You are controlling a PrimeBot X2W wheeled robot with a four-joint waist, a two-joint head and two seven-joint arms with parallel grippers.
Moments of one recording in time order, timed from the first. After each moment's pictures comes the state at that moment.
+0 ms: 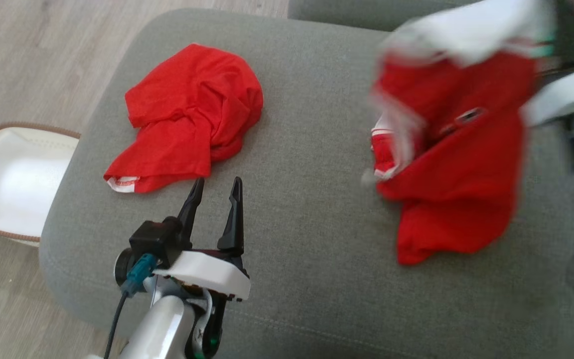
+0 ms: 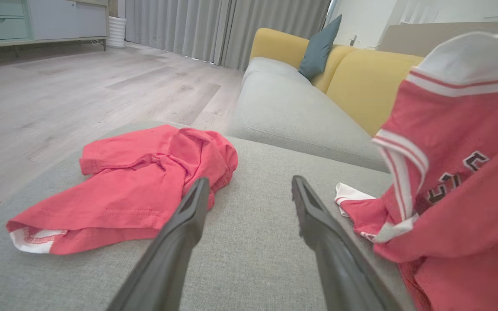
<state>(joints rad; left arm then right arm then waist) -0.17 0.05 -0.44 0.19 -0.37 0.15 -0.26 -0.63 -0.26 0.09 0.28 0.21 0.13 0.06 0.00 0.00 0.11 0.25</state>
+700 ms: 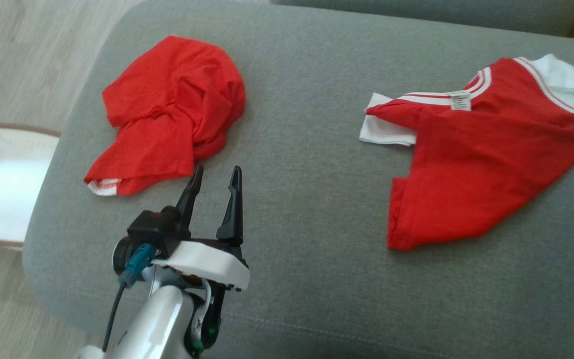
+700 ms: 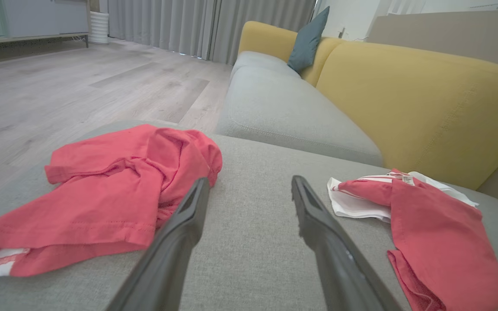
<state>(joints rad) -0.20 0.05 -0.44 0.20 -0.37 0.14 -0.26 -0.86 -0.32 -0.21 0.72 -0.17 0.13 -0.09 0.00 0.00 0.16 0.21</state>
